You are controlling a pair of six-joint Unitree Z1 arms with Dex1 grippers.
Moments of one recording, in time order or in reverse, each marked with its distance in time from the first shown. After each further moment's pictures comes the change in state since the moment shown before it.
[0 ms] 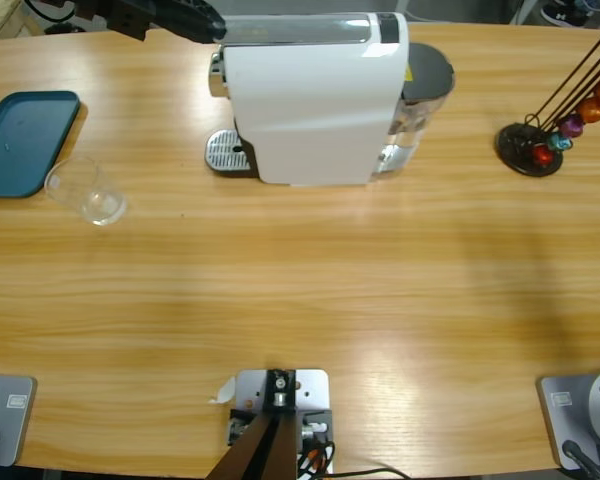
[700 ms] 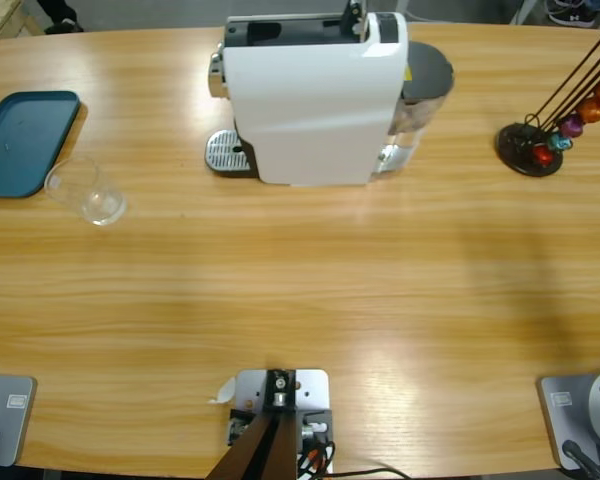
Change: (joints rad) arm 0 -0.008 -0.083 -0.092 -0.095 -0.088 0.039; arm 1 0.000 0.000 0.000 -0.001 0.000 0.000
